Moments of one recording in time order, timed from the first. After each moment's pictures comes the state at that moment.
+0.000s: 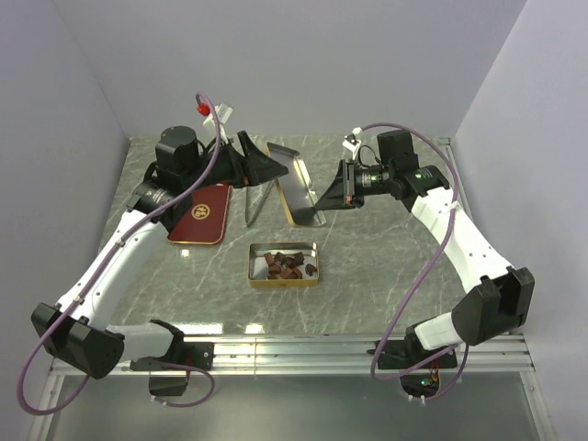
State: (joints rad) left arm -0.42 1.24 1.34 -0.24 0.59 -0.71; right arm 0.33 1.42 1.38 -0.65 -0.92 0.55
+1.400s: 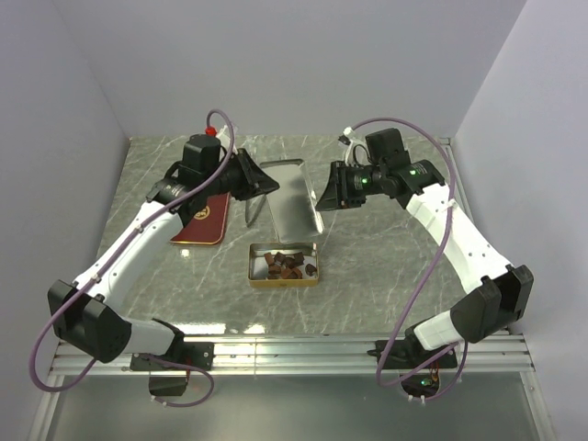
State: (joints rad) left arm -0.45 1.34 1.31 -0.41 0.38 -0.86; right arm 0.41 1.45 1.47 -0.82 -0.60 0.34
